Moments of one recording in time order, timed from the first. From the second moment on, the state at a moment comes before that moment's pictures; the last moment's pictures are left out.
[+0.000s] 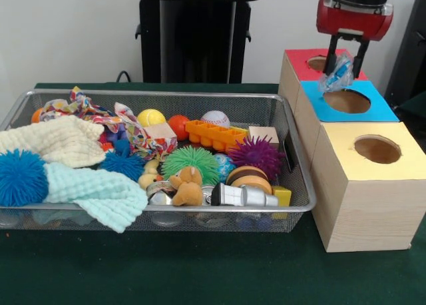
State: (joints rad) arm 0.19 -0.73 -0.18 1.72 0.16 0.58 1.91
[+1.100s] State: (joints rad) arm 0.19 -0.67 -0.19 1.73 0.26 0.55 1.91
